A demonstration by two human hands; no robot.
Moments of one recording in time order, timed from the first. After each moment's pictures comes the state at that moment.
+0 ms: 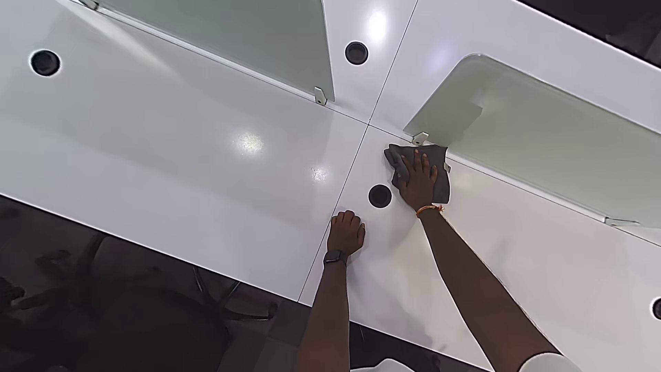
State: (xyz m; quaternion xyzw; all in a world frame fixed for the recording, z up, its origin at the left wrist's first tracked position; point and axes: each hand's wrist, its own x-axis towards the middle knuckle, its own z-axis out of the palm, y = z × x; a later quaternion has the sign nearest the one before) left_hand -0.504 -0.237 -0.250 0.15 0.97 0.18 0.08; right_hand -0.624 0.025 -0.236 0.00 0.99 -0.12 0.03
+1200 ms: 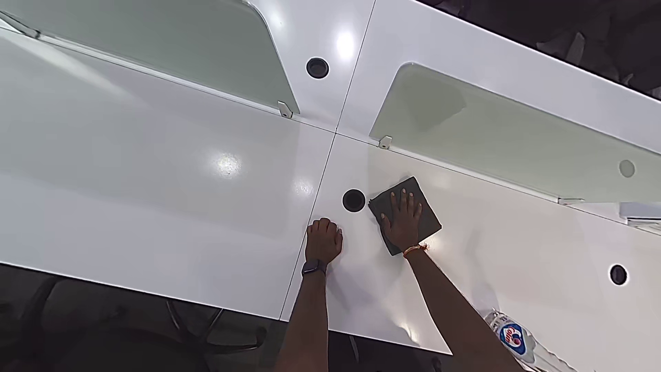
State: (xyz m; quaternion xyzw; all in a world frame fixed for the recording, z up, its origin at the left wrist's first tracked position) left_hand -0.503 -0.235 -0.251 0.15 0.97 0.16 0.05; right_hand -0.507 0.045 -0.238 0.06 1.00 -0.02 0.06
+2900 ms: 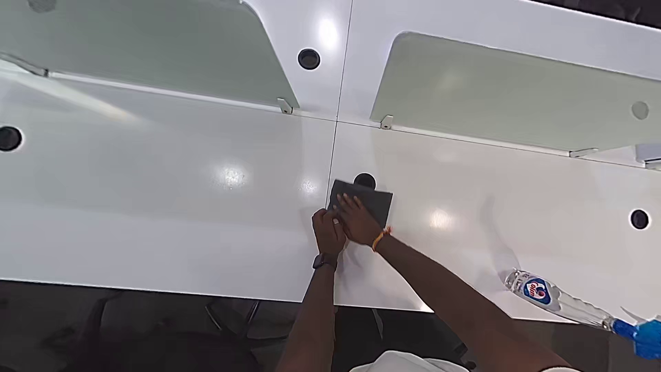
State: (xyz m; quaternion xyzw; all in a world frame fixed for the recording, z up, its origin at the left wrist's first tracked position) left_hand -0.491 -0.276 -0.246 0.07 0.91 0.40 -0.06; right_hand -0.510 -0.129 -0.212 -0.18 0.94 -0.20 0.21
